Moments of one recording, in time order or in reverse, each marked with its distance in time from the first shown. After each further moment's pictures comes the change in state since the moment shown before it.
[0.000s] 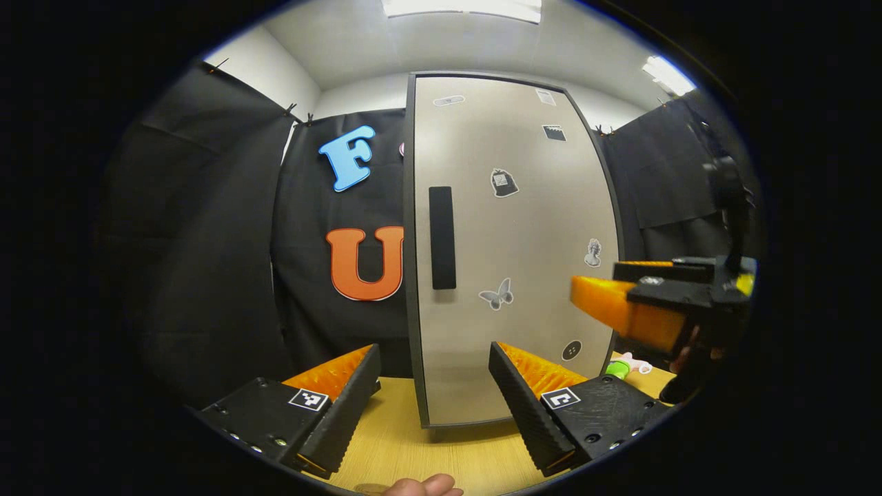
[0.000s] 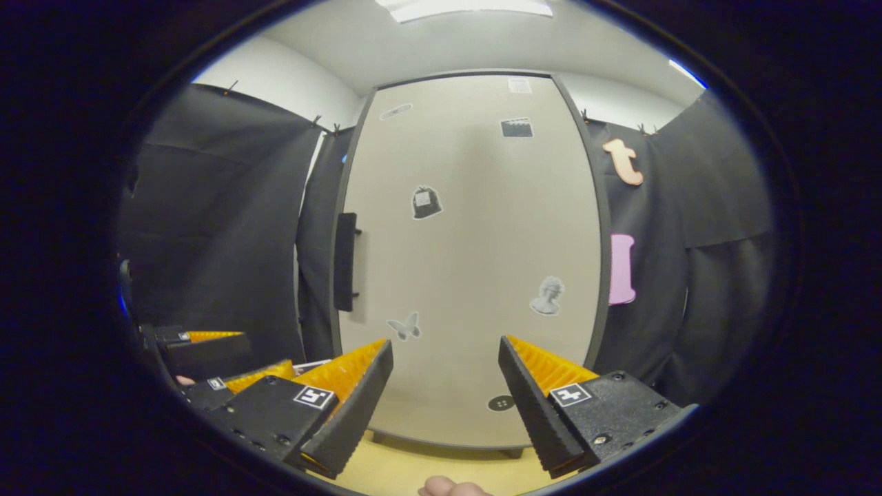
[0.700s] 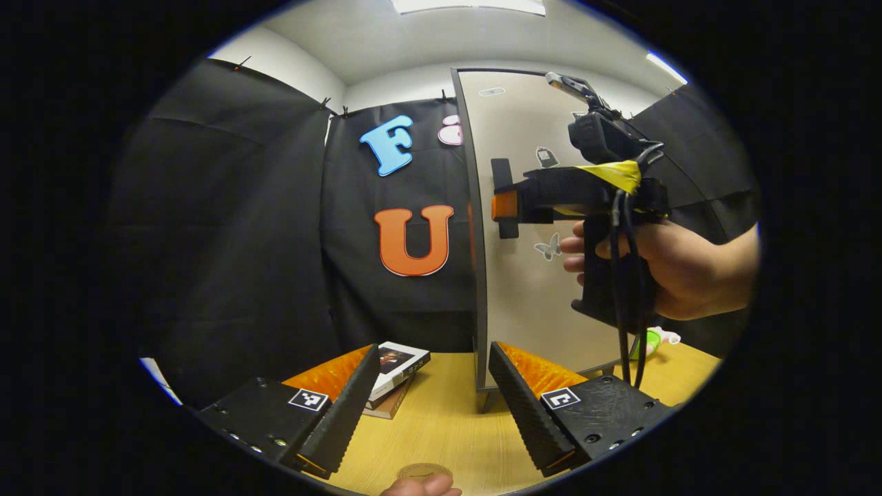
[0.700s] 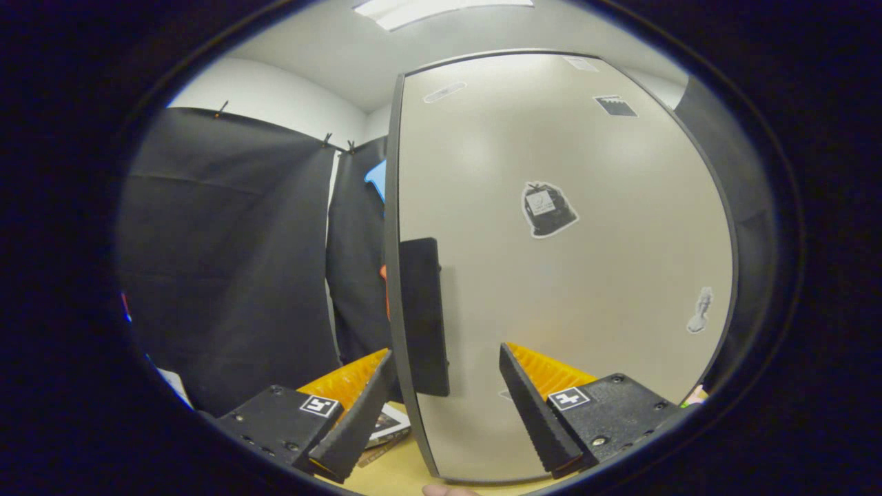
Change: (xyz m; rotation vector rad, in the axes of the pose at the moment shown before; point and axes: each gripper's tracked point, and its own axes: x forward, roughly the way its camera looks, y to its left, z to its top) left arm -0.065 0.077 -0.055 0.033 0.070 0.145; right arm 0.116 0.105 0.039 0.138 -0.097 0.082
